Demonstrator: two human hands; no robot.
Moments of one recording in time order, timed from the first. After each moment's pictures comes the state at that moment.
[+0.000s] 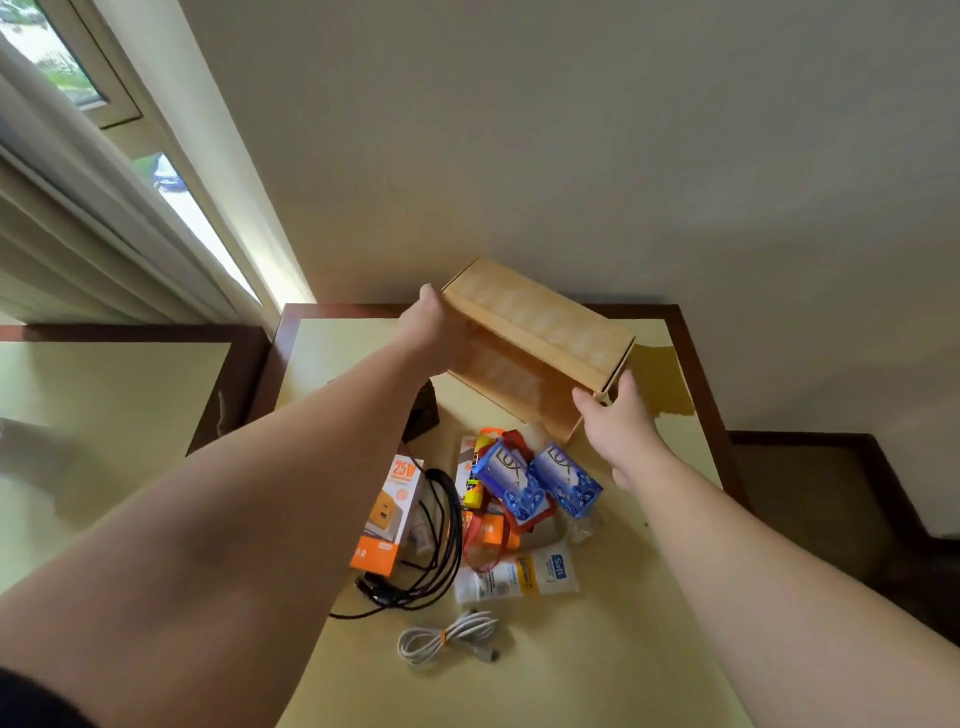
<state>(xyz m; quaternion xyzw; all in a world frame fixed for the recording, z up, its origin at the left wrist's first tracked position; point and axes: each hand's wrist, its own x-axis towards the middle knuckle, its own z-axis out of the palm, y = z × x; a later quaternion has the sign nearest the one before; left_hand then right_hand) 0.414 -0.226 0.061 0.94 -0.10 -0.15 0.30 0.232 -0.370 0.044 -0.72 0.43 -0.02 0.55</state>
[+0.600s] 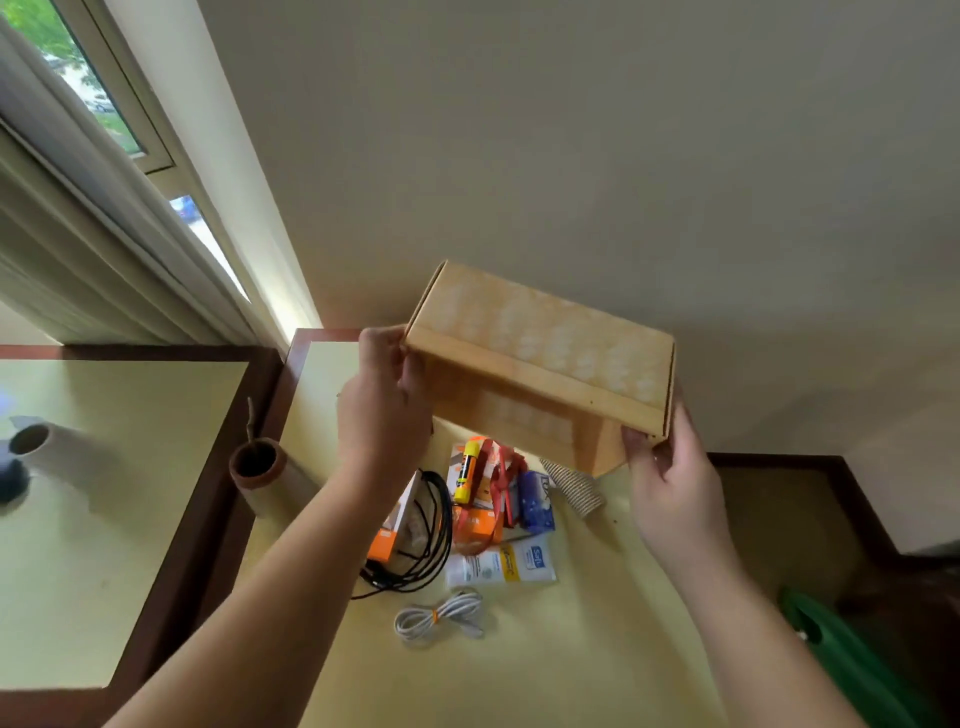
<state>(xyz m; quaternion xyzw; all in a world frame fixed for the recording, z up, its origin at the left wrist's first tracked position) 0.274 -0.143 0.131 0.86 -0.11 0.09 0.49 0.104 -0.345 0.121 -0.81 0.30 -0.19 0.46</state>
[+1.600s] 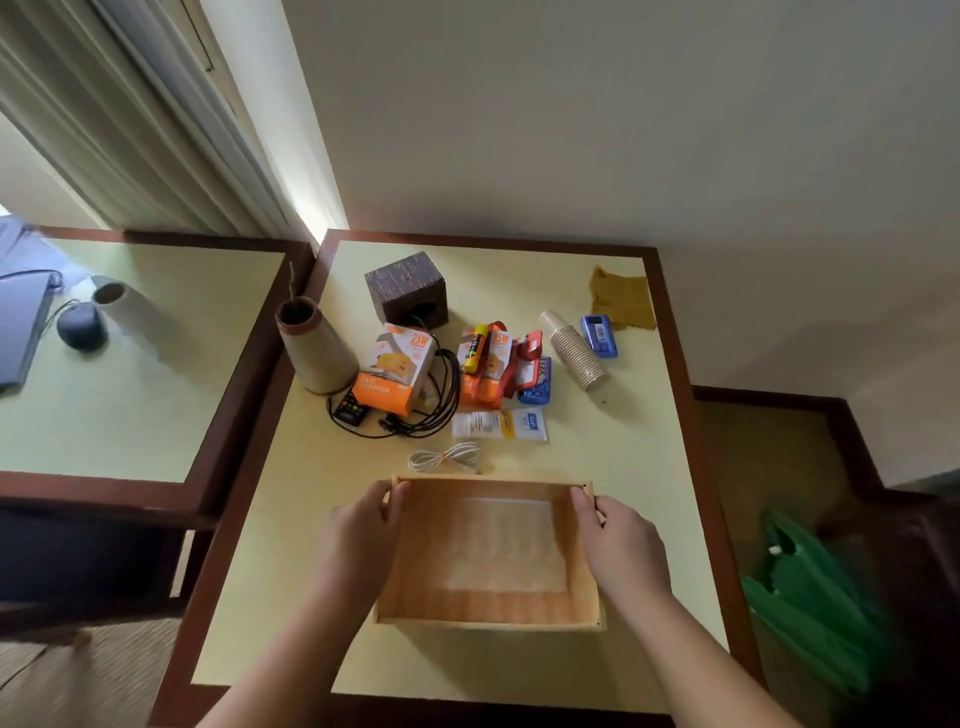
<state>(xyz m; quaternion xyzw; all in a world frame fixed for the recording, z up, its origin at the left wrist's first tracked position) 0.055 -0.008 -0.004 0.95 -0.04 -0.09 0.30 -0.059 -0.273 0.007 -0.88 0.37 0.06 0.30</state>
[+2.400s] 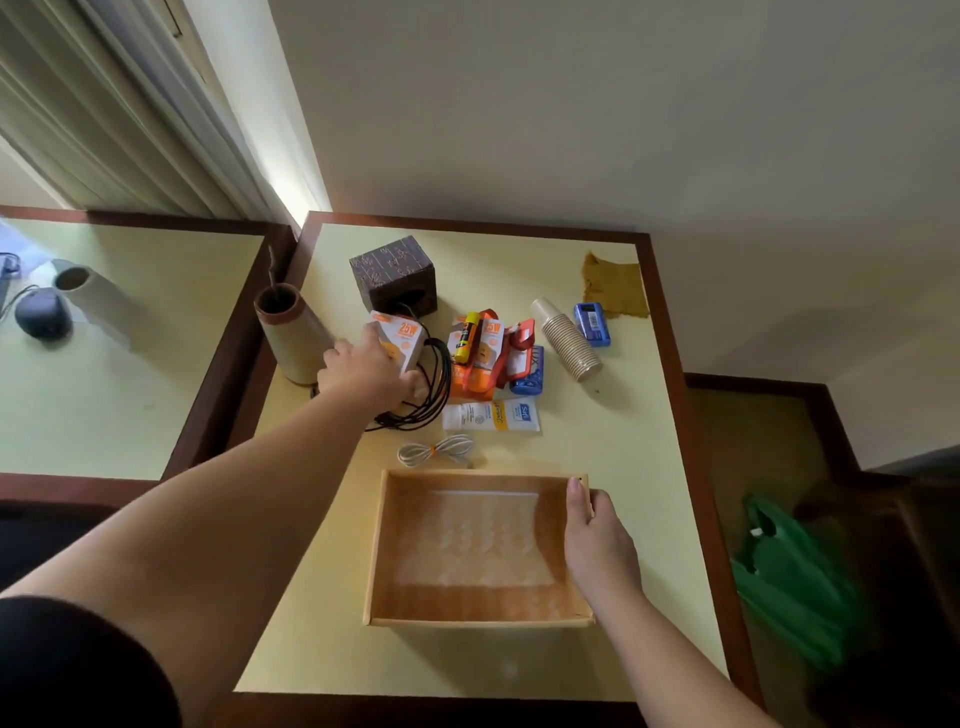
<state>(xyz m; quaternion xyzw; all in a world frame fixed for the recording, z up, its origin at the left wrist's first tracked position) 0.230 -0.075 0.010 0.98 -0.03 -0.18 0.10 -0.052 -0.253 -0.011 -0.80 0.45 0.07 0.39</state>
